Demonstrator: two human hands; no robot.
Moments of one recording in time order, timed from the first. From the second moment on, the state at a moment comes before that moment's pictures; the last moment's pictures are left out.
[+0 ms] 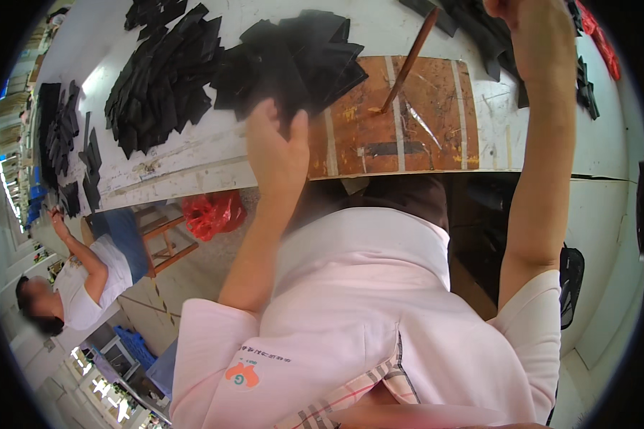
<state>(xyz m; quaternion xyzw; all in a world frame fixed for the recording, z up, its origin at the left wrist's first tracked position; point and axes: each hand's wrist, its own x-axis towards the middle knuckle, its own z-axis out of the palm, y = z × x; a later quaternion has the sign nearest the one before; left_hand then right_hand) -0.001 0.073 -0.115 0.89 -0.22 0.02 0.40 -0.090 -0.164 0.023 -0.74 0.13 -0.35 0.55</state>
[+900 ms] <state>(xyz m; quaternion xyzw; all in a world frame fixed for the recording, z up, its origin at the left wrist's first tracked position) -0.040 0.102 -0.086 0.67 -0.20 -0.27 0.66 -0.121 -0.020 -0.089 -0.61 0.19 -0.11 0.76</state>
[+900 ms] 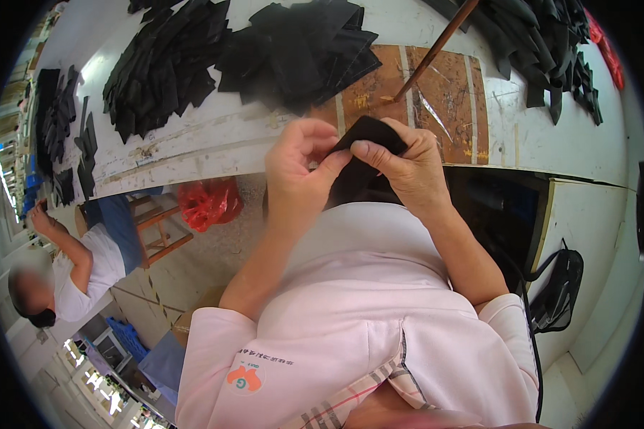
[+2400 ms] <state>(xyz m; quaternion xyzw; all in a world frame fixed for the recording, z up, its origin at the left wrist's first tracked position) -0.055 0.080 -0.060 0.70 -0.37 -0.16 0.59 -0.144 -0.038 -0.063 -0.85 0.10 -0.24 0.47</state>
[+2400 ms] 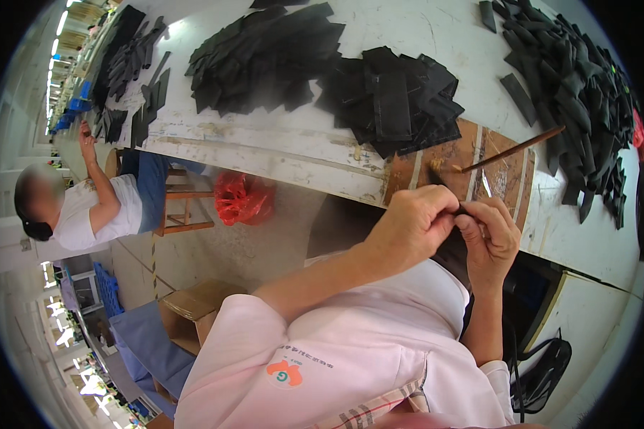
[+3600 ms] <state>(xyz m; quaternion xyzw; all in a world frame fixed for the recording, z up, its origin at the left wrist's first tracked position) -0.055 0.054 -0.056 0.59 -0.30 -0.19 0.73 -0.128 -0.056 -0.066 -0.49 0.09 -0.24 0.83</state>
